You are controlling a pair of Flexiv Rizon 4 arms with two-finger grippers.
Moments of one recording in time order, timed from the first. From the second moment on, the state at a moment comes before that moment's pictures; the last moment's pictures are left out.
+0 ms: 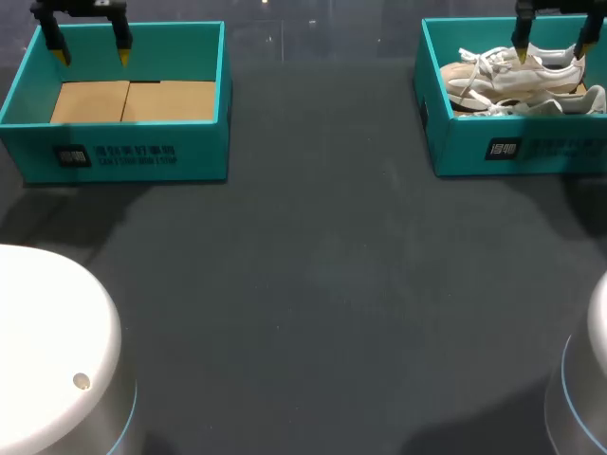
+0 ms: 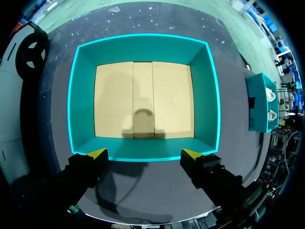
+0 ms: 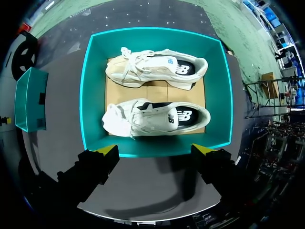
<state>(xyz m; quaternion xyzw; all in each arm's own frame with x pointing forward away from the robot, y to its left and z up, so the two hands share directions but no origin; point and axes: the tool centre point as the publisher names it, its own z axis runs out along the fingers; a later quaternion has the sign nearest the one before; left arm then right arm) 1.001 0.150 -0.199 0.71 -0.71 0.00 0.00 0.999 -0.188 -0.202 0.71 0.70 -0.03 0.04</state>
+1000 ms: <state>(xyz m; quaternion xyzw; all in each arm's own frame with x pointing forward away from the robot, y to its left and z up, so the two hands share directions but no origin) 1.001 0.150 -0.199 0.71 -0.71 0.00 0.00 1.009 -0.304 -0.284 0.71 0.70 -0.05 0.06</state>
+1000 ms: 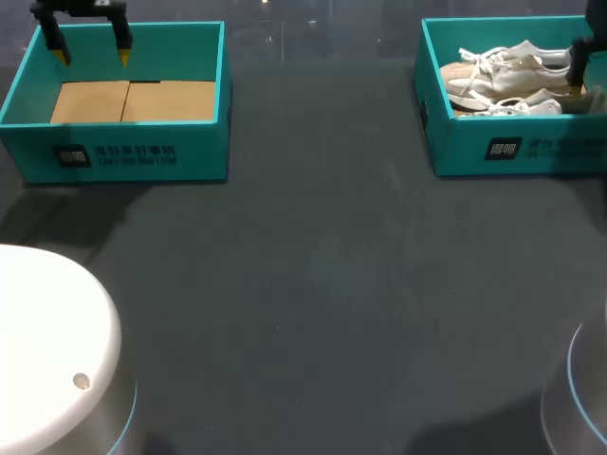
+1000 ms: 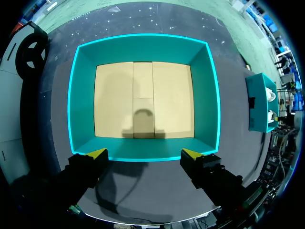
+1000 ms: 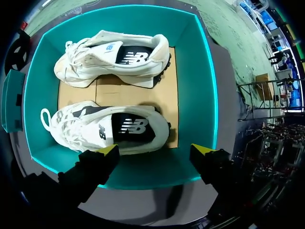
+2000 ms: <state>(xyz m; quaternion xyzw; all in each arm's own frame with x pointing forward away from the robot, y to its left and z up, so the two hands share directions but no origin) 1.001 0.150 -0.199 0.71 -0.71 0.00 0.00 1.020 -0.325 -0.360 0.71 0.70 -0.07 0.01</state>
